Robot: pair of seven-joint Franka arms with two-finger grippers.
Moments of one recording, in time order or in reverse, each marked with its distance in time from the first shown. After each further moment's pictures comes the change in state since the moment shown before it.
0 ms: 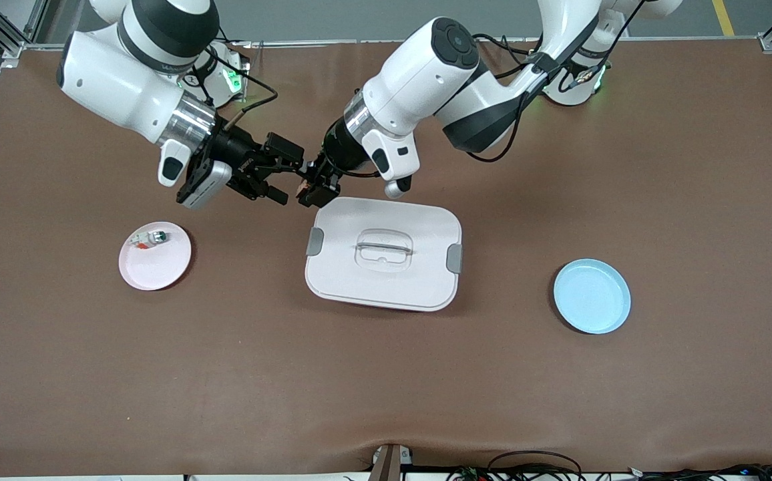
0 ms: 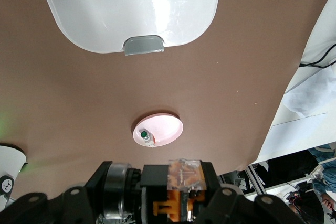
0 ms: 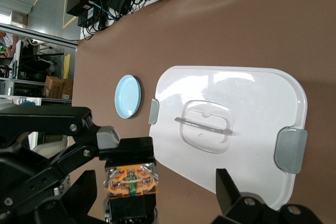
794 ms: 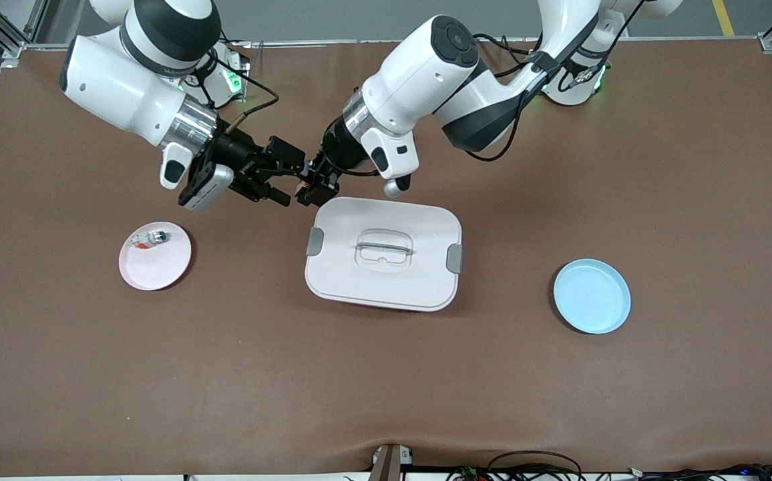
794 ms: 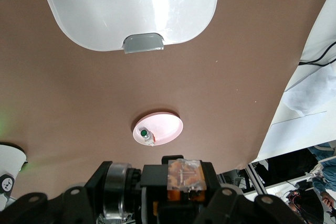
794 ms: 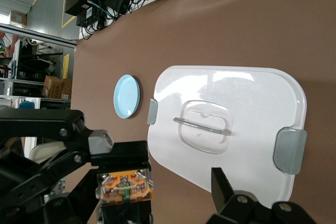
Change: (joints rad) left arm -0.003 -0.001 -0.001 0.003 0.000 0.000 0.000; right arm 0.000 0.008 0.000 0.004 0.002 0.002 -0.002
